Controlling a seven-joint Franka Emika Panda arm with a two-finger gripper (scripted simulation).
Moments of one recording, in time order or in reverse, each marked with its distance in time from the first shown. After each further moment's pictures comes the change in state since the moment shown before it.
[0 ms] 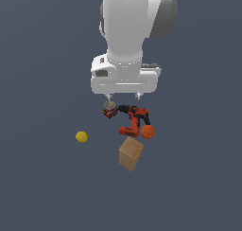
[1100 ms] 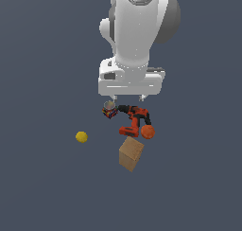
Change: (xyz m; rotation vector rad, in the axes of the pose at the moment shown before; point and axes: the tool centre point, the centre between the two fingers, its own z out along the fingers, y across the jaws) arm -0.004 -0.016 0.014 -0.021 0.003 -0.007
